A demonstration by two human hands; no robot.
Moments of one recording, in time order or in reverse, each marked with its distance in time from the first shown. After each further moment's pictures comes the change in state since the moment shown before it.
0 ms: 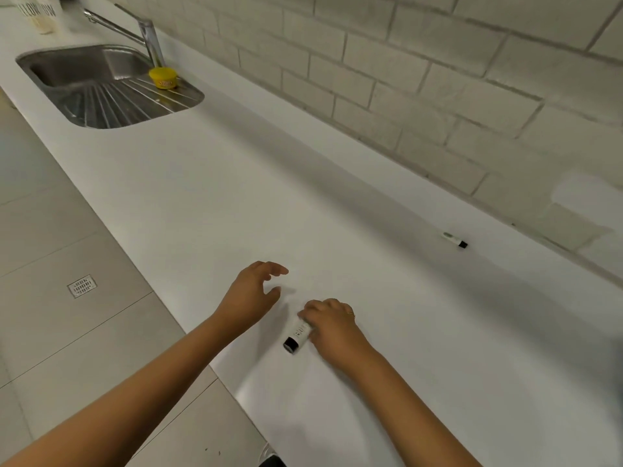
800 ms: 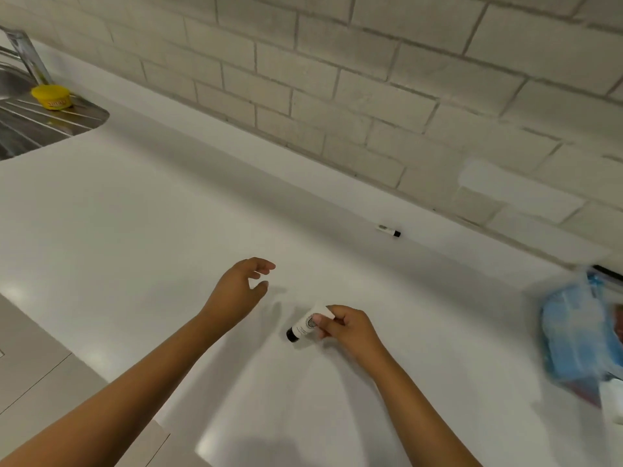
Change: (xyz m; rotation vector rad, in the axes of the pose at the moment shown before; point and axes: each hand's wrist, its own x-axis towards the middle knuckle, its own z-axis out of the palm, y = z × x) left_hand 0.056 0.050 0.030 -0.088 -0.123 0.149; right_hand -0.057 0.040 -0.061 0.969 0.290 0.456
